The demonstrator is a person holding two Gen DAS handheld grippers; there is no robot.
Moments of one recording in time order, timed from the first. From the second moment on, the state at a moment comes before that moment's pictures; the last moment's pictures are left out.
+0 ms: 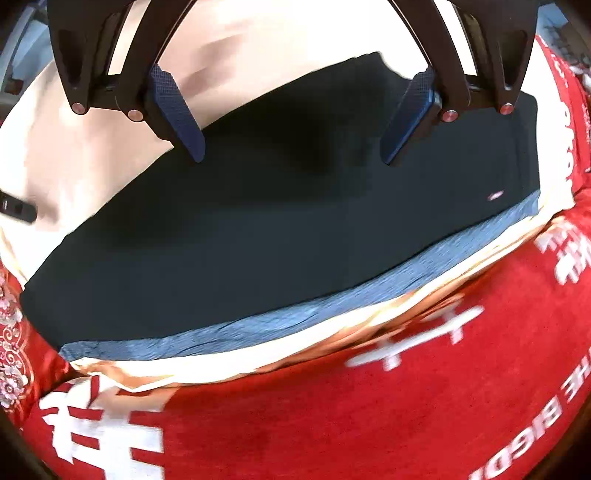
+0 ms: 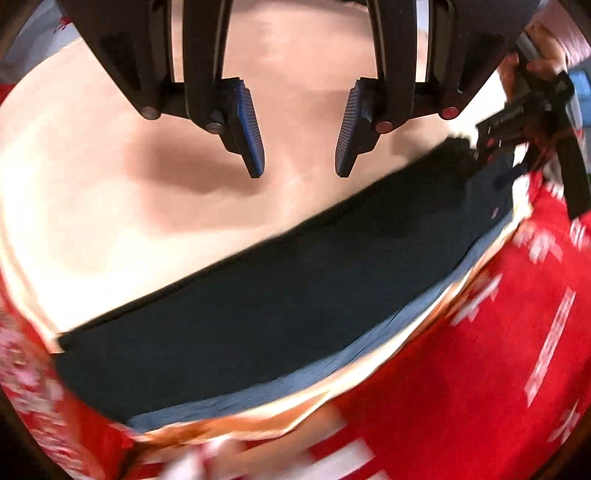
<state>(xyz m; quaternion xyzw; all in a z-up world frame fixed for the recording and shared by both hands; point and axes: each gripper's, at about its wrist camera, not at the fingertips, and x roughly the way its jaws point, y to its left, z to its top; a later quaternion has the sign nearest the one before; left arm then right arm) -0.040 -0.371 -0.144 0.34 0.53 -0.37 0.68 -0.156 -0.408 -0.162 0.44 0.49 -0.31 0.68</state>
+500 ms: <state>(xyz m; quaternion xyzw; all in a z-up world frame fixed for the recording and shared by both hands) -0.058 -0.464 -0.189 0.31 0.56 -0.34 0.69 -0.214 -0.560 -0.175 0.39 0.44 -0.44 0.68</state>
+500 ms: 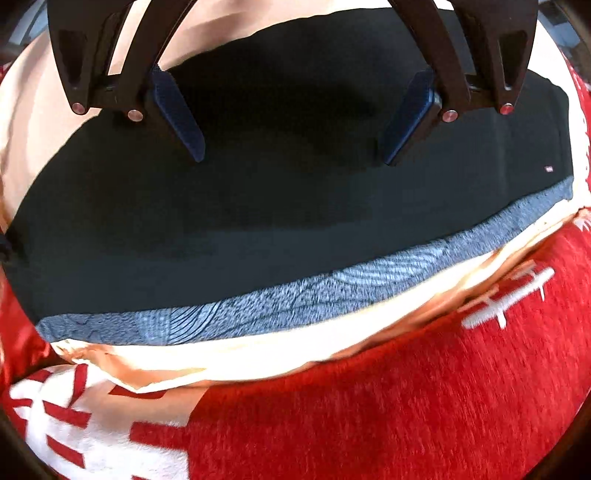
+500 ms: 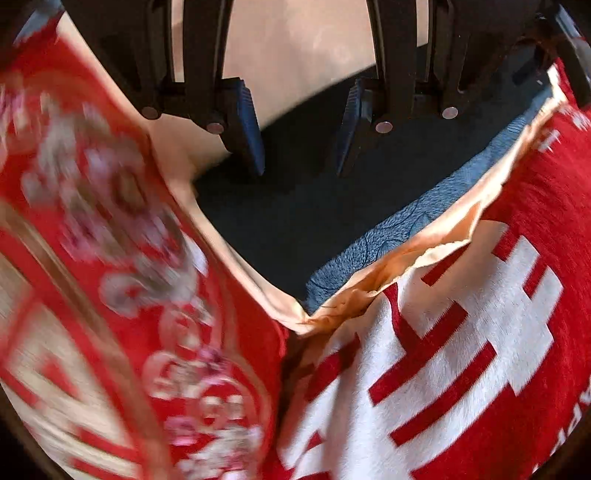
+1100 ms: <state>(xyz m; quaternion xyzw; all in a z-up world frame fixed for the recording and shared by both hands) -0.053 -0.459 -0.197 0.33 0.54 -0.35 0.69 -0.266 -0.500 -0.175 0.50 0.42 -0.37 0.66</state>
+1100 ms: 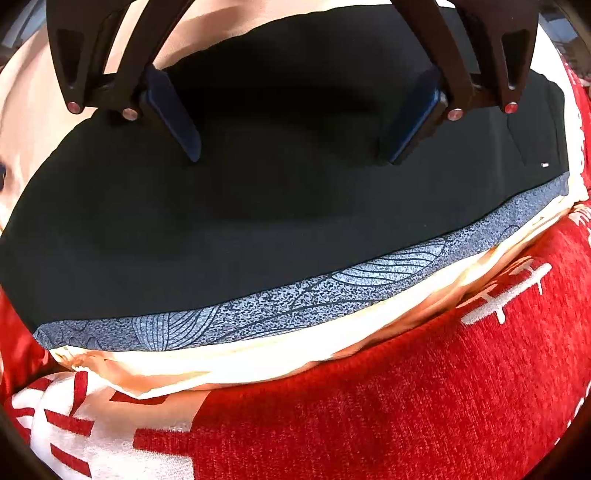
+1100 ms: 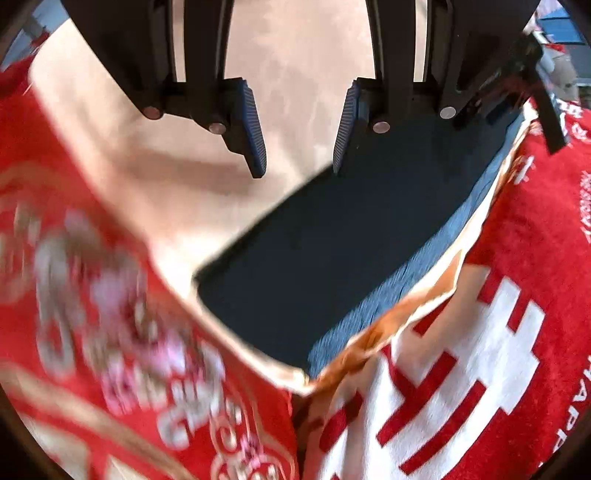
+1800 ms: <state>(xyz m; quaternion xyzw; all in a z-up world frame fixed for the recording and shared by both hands) -0.035 -0.455 -0.205 0.32 0.55 -0.35 0.68 -0.271 -0.493 -0.185 0.62 0.32 -0.32 0.64</state>
